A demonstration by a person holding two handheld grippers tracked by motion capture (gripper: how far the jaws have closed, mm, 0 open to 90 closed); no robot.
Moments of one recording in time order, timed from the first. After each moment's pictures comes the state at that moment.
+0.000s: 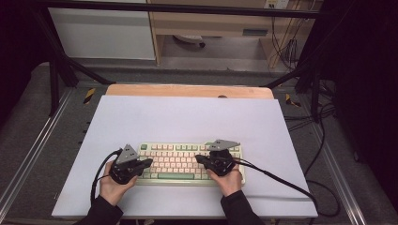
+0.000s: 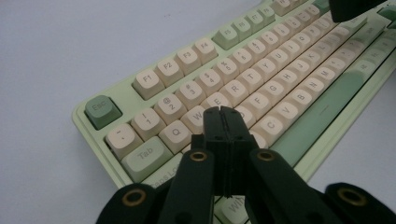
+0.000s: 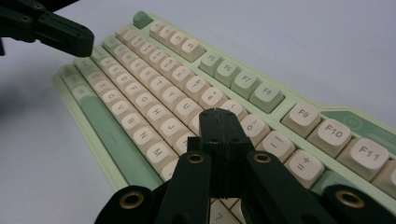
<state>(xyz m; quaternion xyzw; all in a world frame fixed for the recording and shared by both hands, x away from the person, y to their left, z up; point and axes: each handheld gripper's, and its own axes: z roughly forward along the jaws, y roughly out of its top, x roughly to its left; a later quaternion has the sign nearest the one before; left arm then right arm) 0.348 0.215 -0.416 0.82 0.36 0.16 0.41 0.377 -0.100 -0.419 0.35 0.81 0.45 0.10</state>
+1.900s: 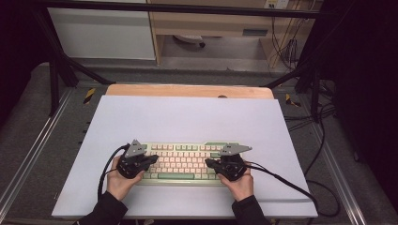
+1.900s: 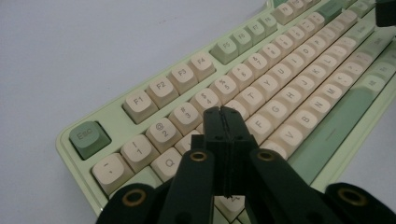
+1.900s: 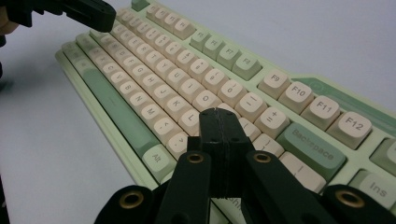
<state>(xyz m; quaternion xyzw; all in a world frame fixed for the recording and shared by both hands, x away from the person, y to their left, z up) 0.365 0.198 -0.417 0.83 0.36 0.16 0.40 0.359 -0.134 -0.416 0.35 0.82 0.44 0.10</state>
